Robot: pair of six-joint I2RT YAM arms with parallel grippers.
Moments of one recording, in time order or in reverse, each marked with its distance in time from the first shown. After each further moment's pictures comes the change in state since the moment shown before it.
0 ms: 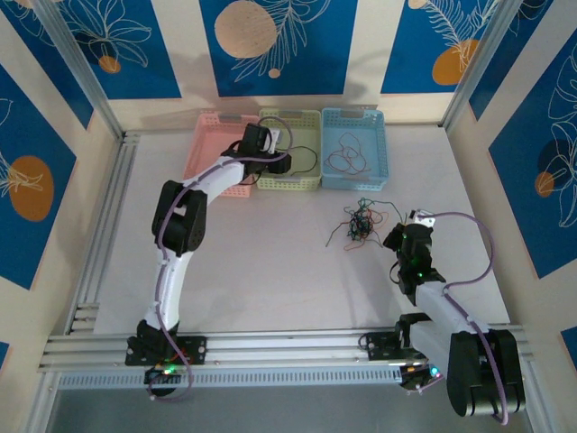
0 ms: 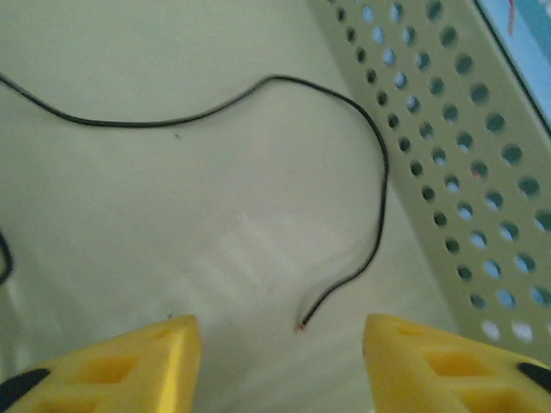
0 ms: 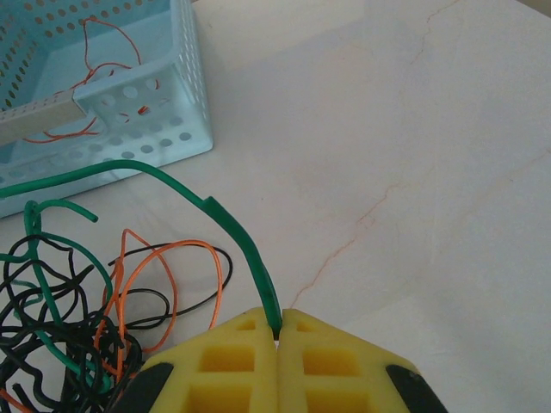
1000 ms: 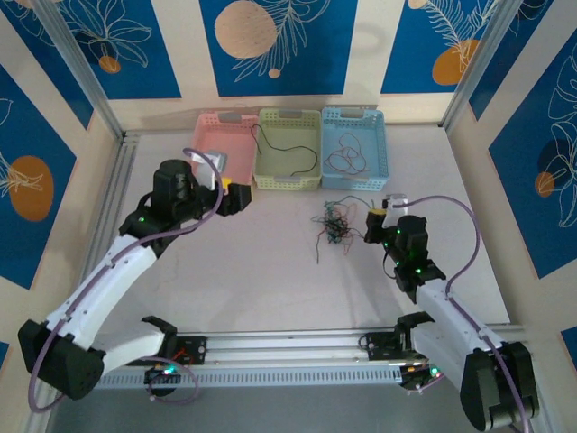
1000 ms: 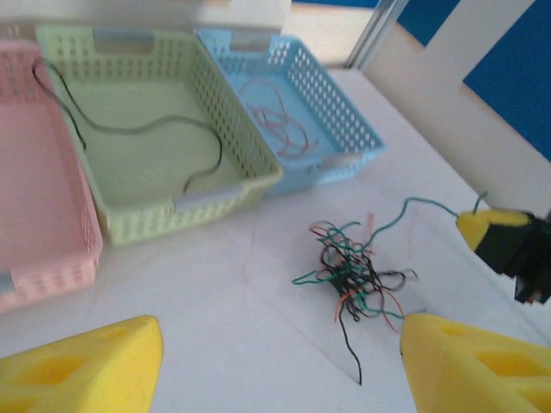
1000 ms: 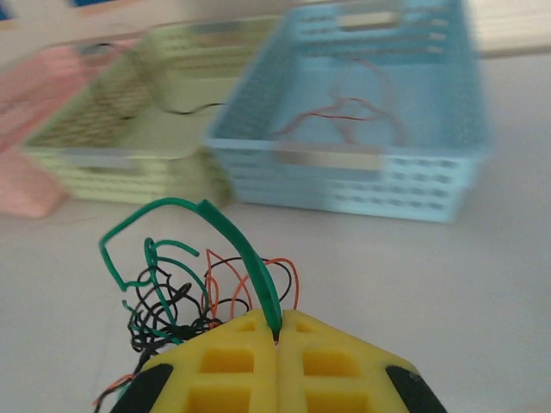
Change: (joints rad) left arm -0.006 -1.235 -0.852 -0.094 0.078 -0.040; right arm 0.173 -0.078 0.122 -0.044 -0.319 -0.190
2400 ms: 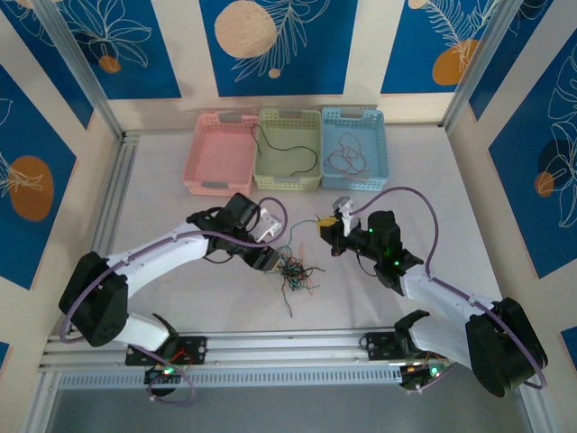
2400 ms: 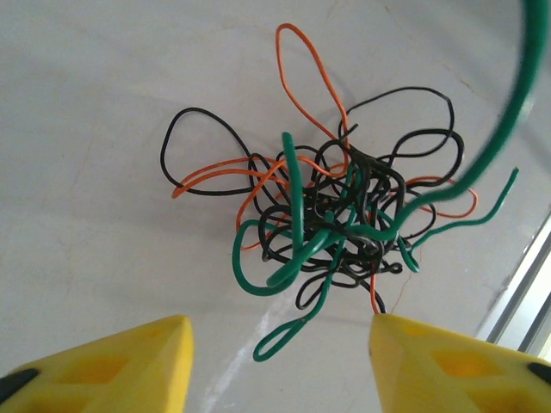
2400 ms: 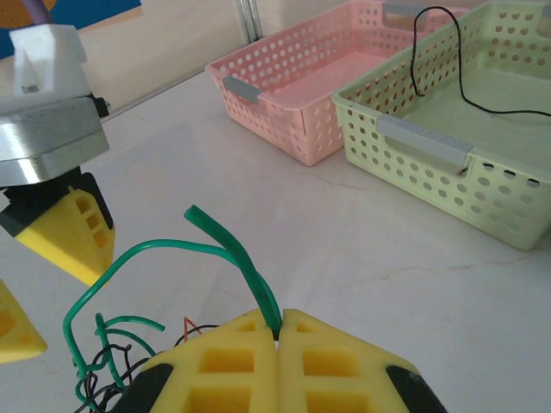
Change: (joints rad) left arm -0.275 0.357 -0.068 -0.225 0.033 0.243; right arm 0.247 0.199 0.060 0.166 -0.294 -0.105
